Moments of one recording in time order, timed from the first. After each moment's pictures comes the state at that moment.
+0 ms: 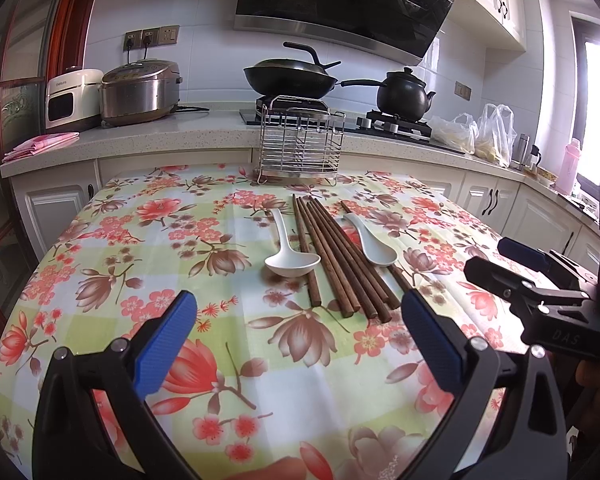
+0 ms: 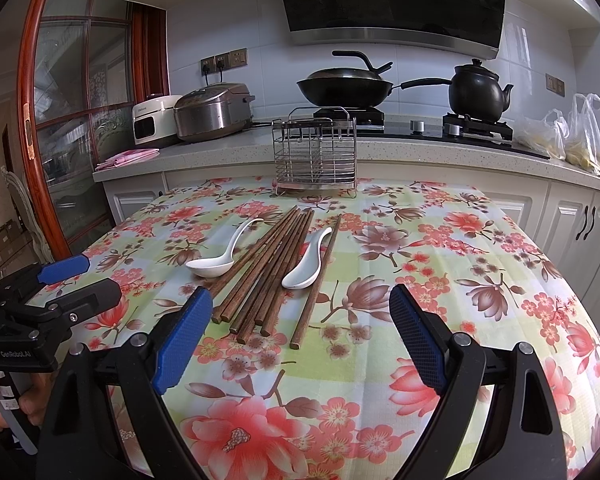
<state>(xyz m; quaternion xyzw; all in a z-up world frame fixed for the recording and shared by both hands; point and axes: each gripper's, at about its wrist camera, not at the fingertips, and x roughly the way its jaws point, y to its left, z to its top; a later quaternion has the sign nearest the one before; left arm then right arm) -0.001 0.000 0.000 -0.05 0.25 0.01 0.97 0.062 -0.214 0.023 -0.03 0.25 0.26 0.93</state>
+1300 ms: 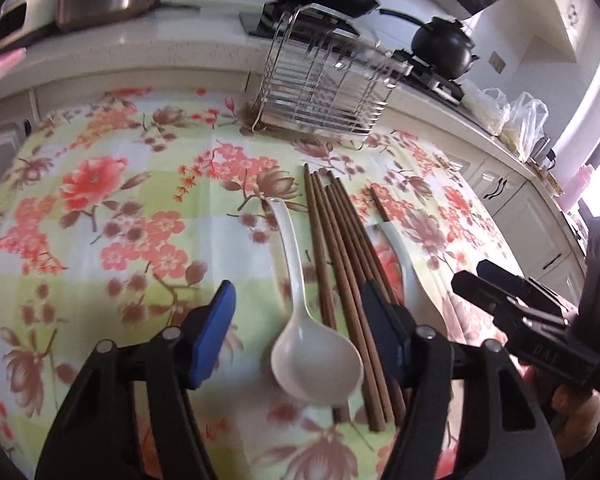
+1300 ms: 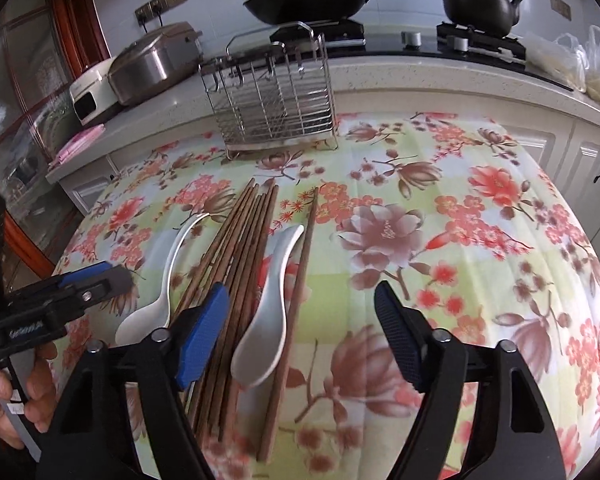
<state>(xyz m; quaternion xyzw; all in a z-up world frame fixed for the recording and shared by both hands) 0.183 0.057 -0.004 -0.16 0.43 -0.04 0.89 0.229 -0.157 0.012 -0.01 0.43 0.22 0.88</state>
